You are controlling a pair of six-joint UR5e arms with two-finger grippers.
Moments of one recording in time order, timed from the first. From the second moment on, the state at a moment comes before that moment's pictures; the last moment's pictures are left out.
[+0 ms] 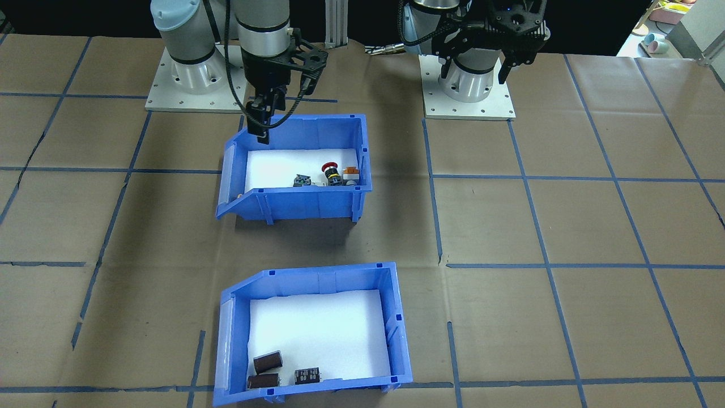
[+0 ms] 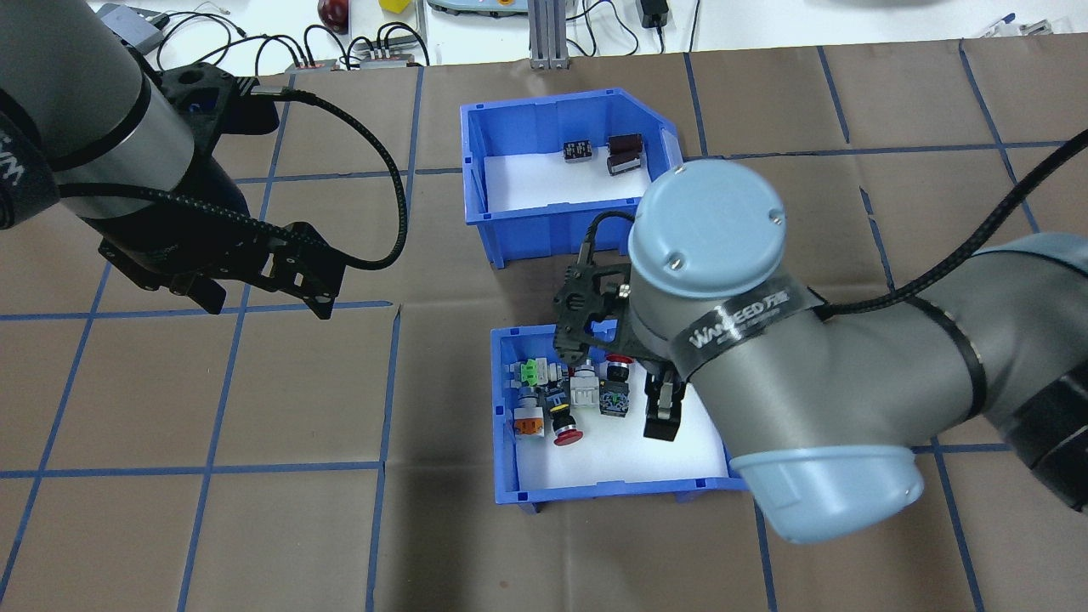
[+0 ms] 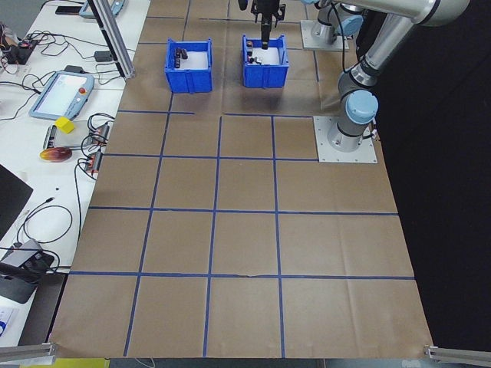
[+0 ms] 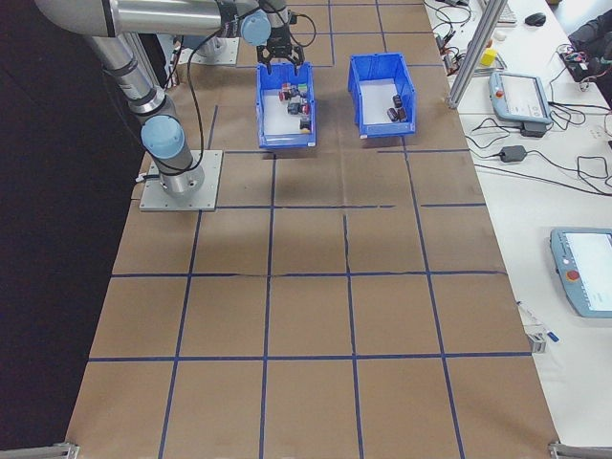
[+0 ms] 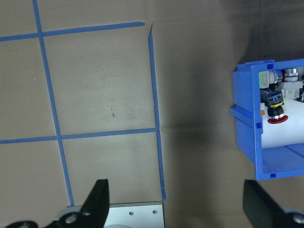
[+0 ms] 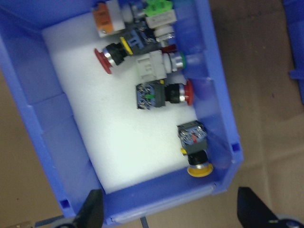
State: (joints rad) left arm -1.62 -1.35 -1.66 -1.73 1.57 0.06; right arm 1.89 -1.71 1.97 -1.88 -1.65 -0.97
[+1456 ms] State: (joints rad) left arm -1.56 -1.33 -1.66 -1.72 1.58 0.16; right arm 1.50 -1.70 1.71 -1.66 -1.59 0.01
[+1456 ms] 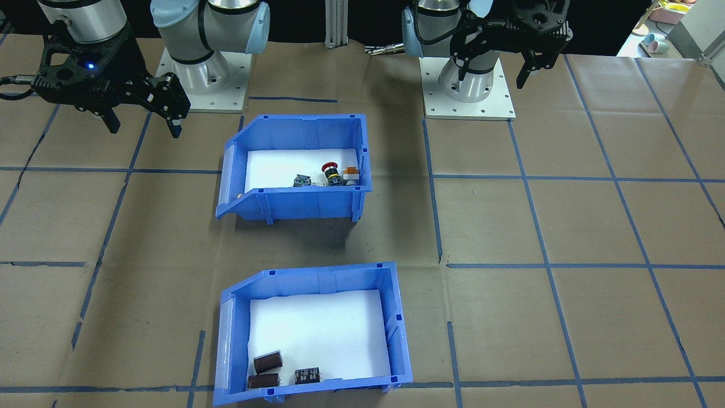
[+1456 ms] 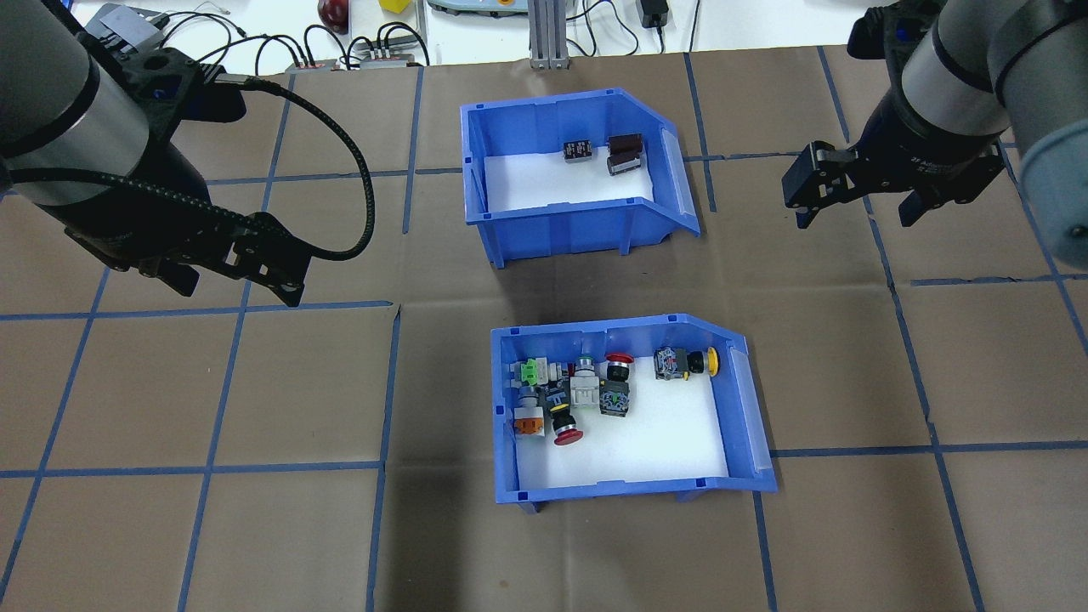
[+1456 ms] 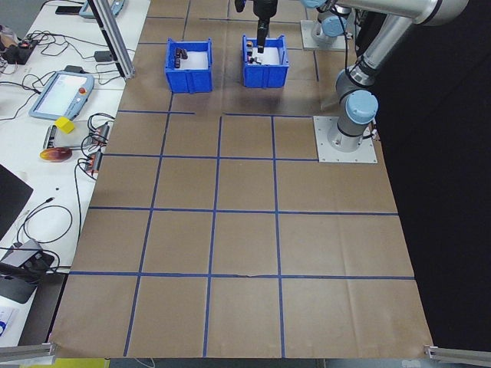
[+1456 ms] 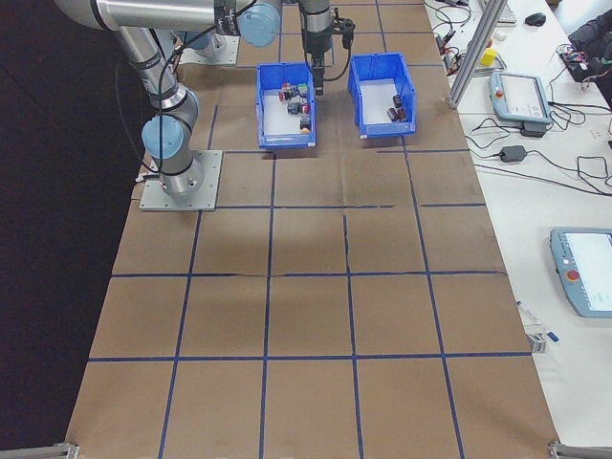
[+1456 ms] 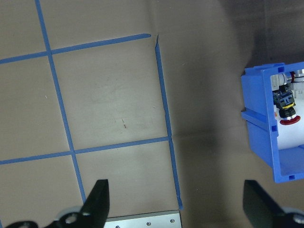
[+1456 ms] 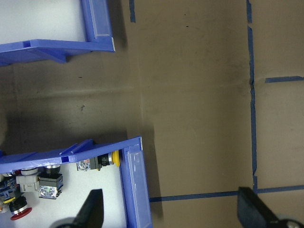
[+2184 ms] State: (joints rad) left arm -1.56 -1.30 -1.67 -1.73 1.58 0.15; right arm 1.52 -1.61 1.62 -1.58 -1.57 0.06
